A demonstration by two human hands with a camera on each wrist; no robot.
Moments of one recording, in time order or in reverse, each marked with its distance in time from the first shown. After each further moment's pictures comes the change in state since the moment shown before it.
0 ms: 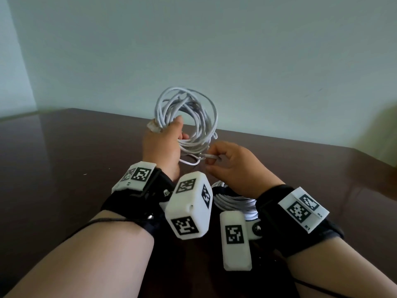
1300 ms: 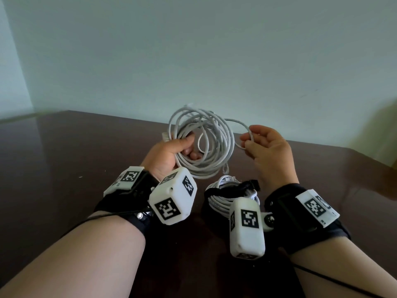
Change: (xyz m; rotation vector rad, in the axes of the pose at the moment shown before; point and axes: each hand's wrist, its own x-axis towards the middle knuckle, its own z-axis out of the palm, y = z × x) left_hand -0.008 -0.005 -0.008 -0.233 -0.535 -0.431; right_hand -0.003 0.027 -0.021 0.686 0.592 0.295
